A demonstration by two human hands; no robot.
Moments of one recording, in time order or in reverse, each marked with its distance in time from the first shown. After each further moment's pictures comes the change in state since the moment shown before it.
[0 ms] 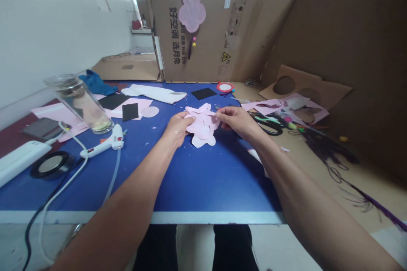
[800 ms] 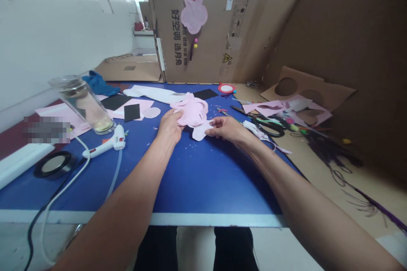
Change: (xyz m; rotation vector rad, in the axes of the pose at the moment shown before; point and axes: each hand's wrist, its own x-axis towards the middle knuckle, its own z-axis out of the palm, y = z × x) left_hand 0.006 0.014 -0.010 -0.285 0.207 0.092; right_hand -0.004 0.003 0.030 0.076 -0.179 0.089
